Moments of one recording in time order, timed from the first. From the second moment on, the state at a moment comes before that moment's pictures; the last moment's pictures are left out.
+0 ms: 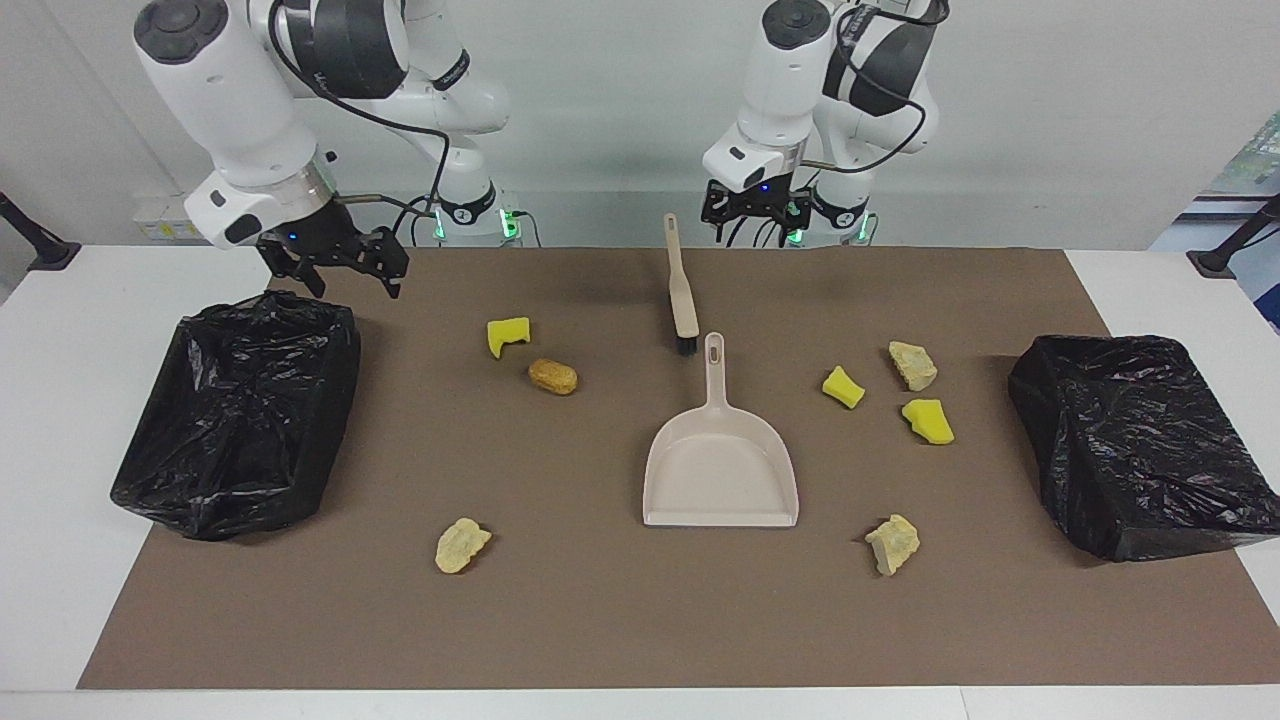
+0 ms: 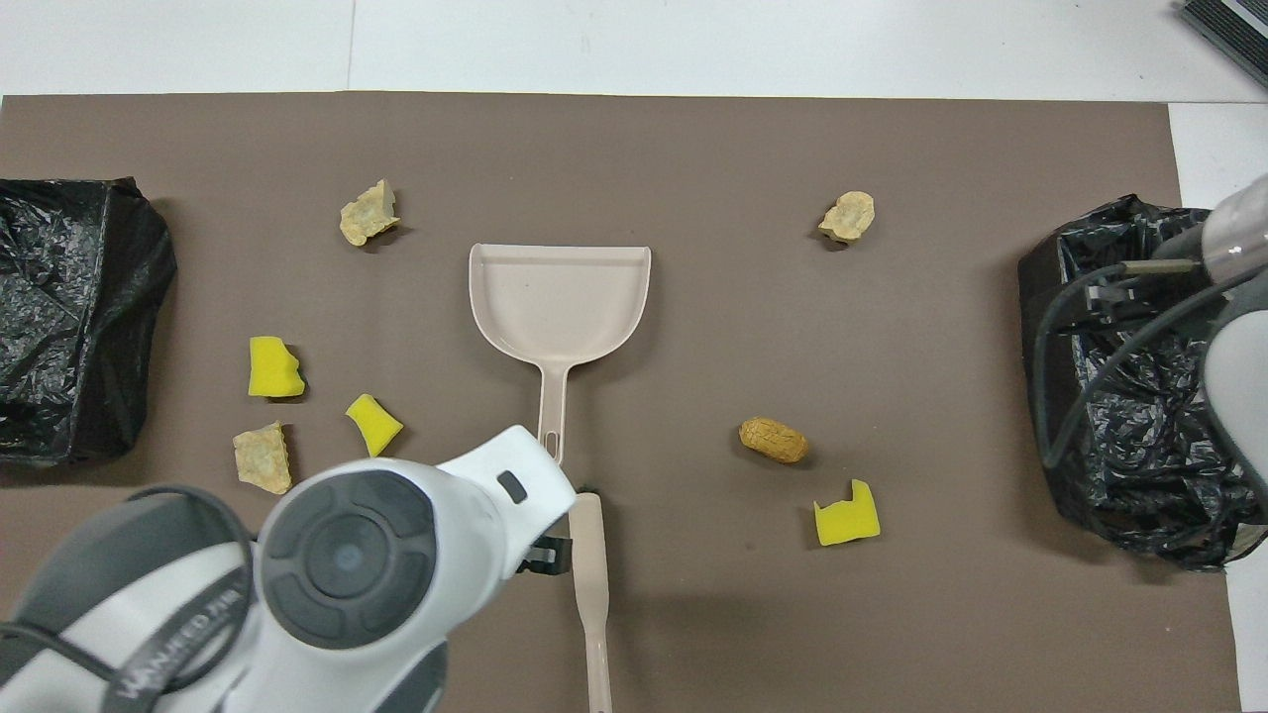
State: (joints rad) left arm -0.74 -0.20 0.00 -2.08 -0.04 1.79 -0.56; right arm 0.02 0.10 0.03 -1.54 0.03 1.53 0.06
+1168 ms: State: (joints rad) left arm -1.05 -0.18 0.00 -2.43 -0.04 2.16 -0.97; right arm 0.39 0.24 0.03 -1.58 0.13 1.75 0.62
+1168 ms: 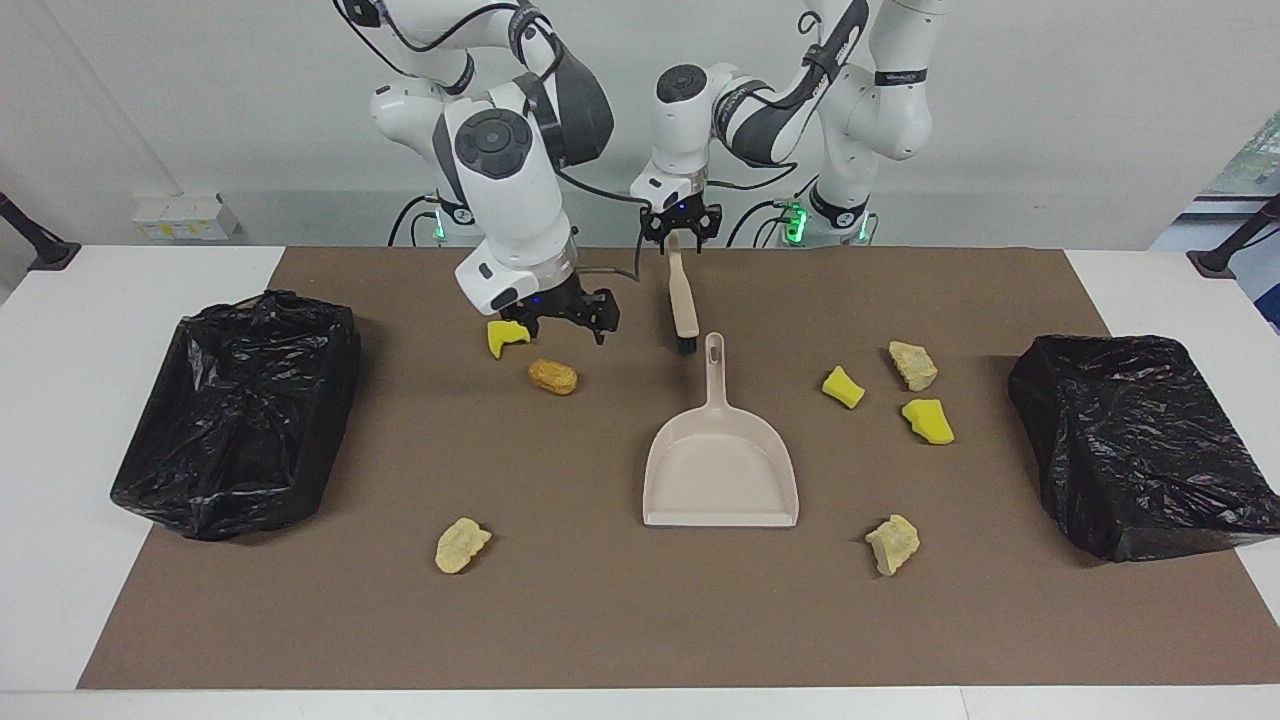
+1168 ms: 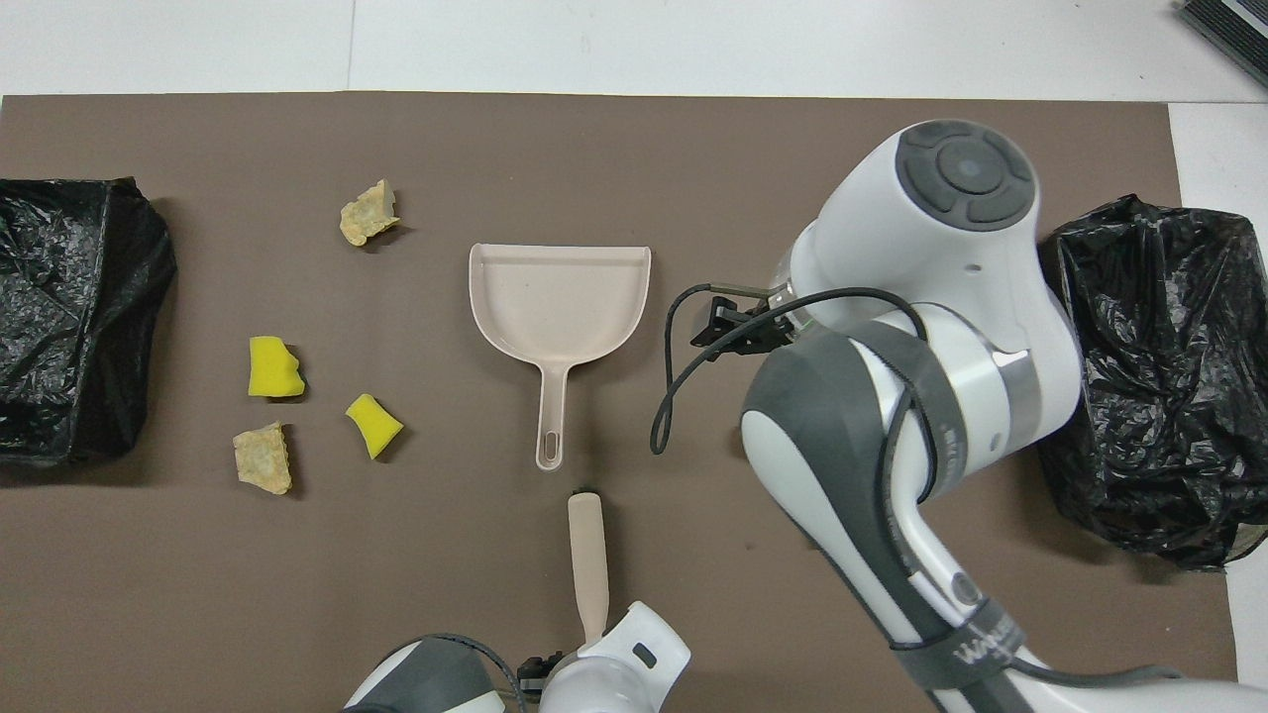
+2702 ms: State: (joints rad) left arm -1.06 -0.22 0.03 -2.44 -0.04 1.91 -0.76; right arm 0.69 0.50 0.03 -1.50 0.09 2.01 1.12
